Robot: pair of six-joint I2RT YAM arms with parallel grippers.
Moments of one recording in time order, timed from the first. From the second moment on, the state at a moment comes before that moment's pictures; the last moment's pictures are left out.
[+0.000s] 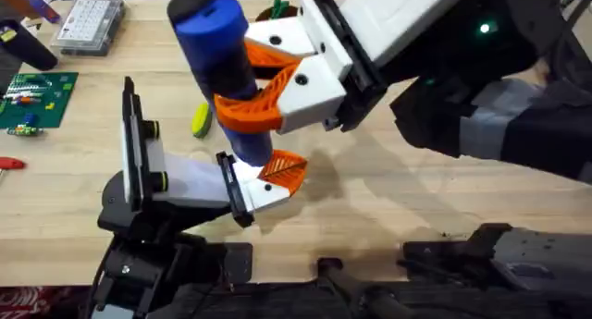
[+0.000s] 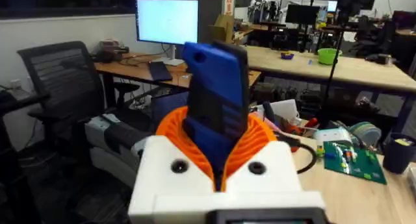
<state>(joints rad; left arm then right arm) -0.21 0.01 0.00 -0.08 0.99 -0.03 0.72 1.44 0.83 1.20 -1.18 0.49</state>
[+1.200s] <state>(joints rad) -0.21 0.01 0.00 -0.08 0.99 -0.03 0.72 1.49 0.82 1.21 -1.18 0.46</state>
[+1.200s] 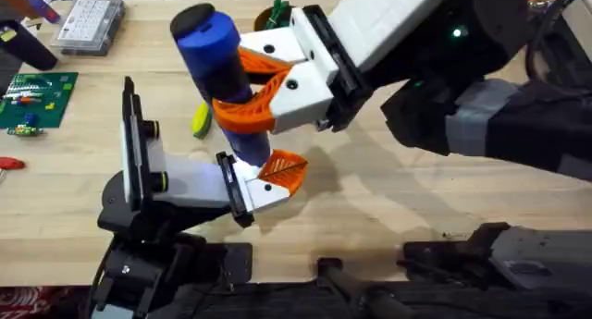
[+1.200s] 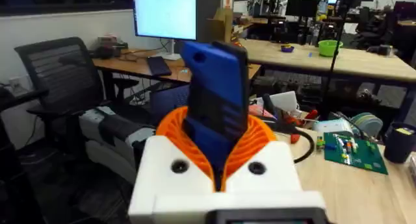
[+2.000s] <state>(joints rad) -0.21 0.01 0.00 -0.08 0.99 -0.03 0.73 1.49 0.82 1.21 -1.18 0.46</state>
